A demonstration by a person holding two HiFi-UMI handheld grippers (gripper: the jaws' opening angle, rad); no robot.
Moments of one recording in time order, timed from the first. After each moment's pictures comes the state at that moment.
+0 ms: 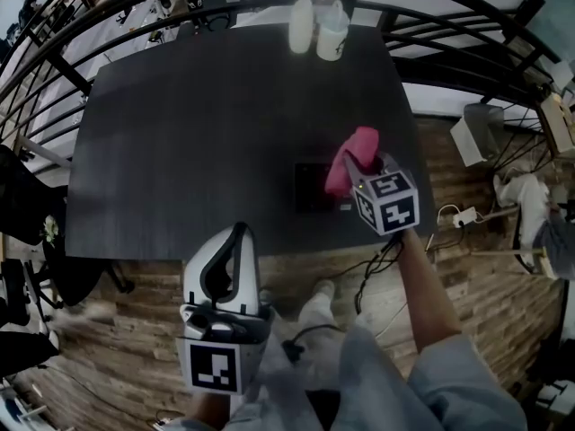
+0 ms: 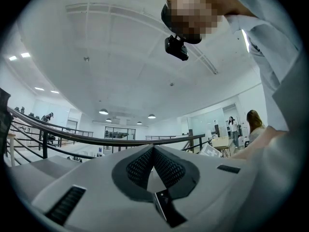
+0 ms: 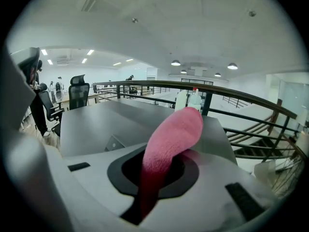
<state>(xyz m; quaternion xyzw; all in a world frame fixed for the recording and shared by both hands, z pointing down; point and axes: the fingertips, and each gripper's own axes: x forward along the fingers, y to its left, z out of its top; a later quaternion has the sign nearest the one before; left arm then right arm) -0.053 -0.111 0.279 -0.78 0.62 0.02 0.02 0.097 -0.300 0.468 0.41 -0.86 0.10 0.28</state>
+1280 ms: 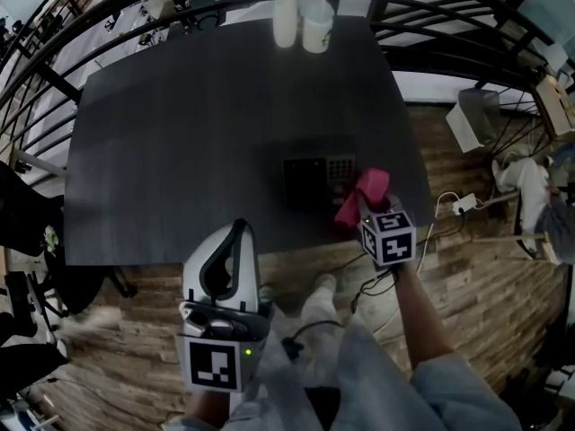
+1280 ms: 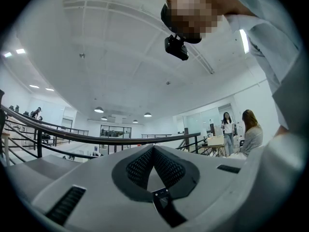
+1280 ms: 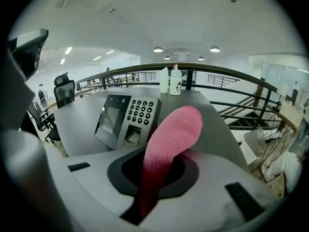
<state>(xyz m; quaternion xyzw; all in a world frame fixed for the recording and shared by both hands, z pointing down) -0.035 -0.122 0.283 -0.80 0.60 0.01 0.02 0.170 -0.230 0.548 0.47 -0.80 0.19 0.31</state>
